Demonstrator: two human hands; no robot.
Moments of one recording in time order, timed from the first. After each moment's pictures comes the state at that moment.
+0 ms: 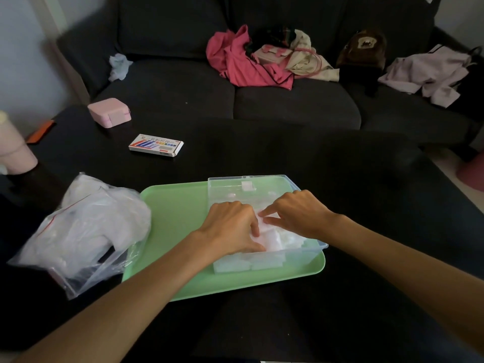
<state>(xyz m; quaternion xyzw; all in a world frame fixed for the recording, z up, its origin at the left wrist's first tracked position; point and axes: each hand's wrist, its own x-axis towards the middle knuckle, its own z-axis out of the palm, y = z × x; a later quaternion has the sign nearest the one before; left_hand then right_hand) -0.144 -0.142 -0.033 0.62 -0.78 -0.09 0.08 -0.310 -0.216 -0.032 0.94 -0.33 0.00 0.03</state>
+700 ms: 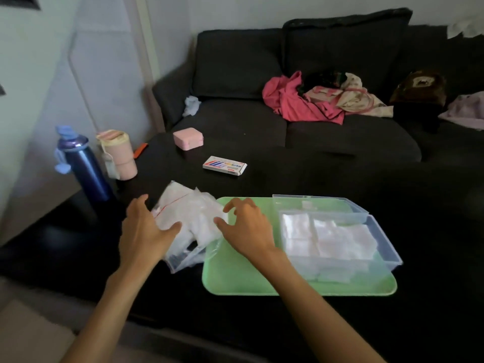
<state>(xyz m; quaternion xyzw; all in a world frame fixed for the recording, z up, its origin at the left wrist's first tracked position) 0.043 -0.014 -0.032 0.87 -0.34 -0.07 0.35 -0.113 -0.102 -0.031 0.83 -0.45 0.21 -0.24</state>
